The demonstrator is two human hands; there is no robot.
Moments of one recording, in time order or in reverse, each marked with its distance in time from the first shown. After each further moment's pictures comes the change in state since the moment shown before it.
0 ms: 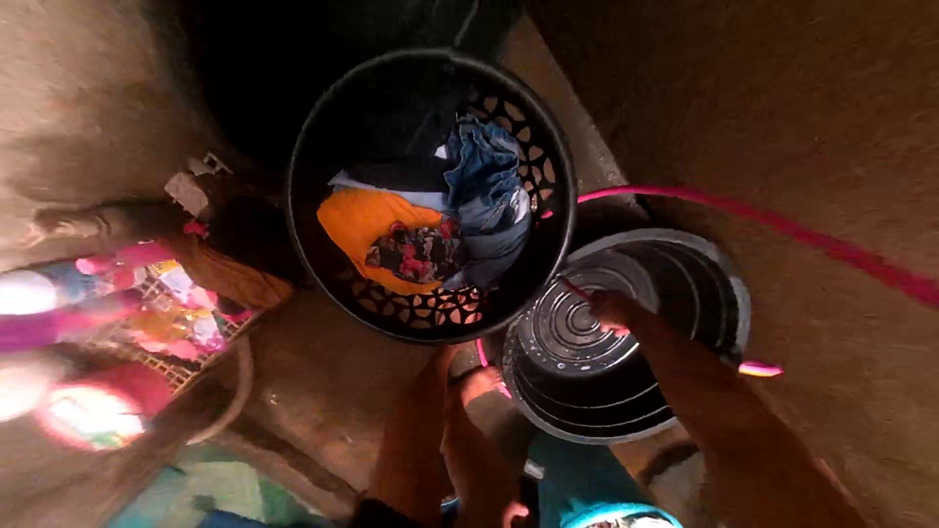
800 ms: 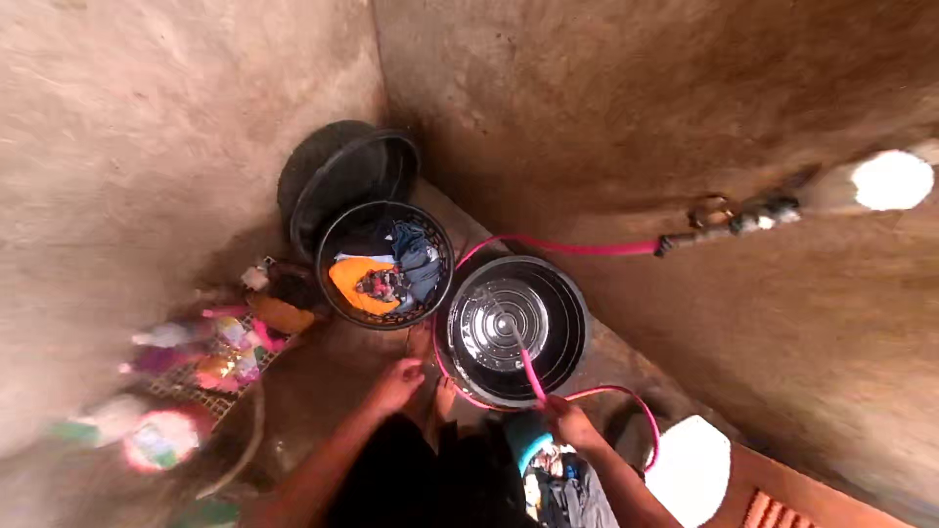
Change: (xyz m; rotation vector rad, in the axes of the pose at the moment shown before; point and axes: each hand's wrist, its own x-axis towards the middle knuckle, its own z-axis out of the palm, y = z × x) left_hand -0.155 0.108 -0.028 0.202 0.570 0.071; right_hand -0.401 0.102 0.240 0.986 0.260 -0.191
